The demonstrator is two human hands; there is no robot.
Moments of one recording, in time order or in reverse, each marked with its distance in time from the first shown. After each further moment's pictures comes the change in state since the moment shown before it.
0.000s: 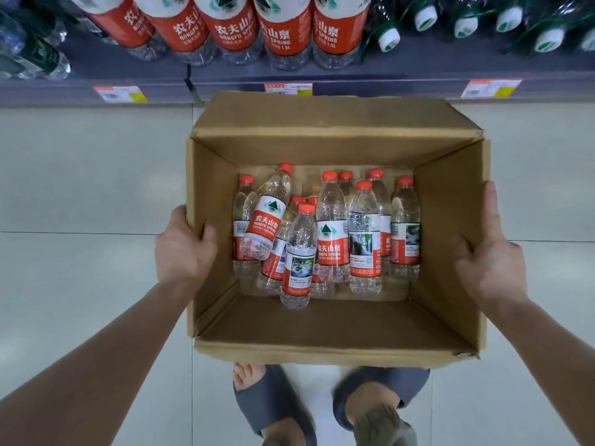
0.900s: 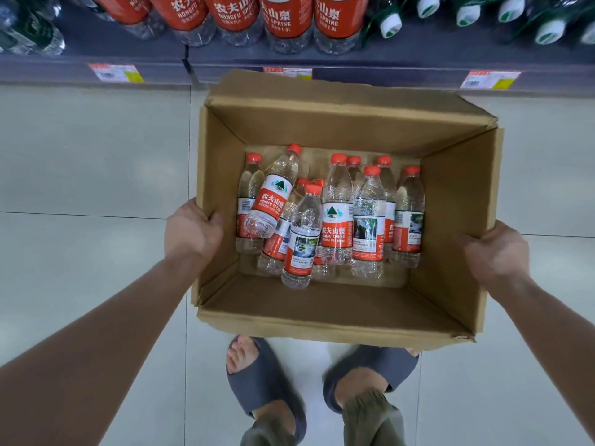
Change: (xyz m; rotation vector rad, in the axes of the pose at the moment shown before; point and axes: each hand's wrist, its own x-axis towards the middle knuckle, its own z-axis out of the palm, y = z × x) left_hand -0.001 0.016 0.006 0.059 -0.145 -0.061; right_hand 0.026 0.028 -0.002 0.026 -0.118 0.305
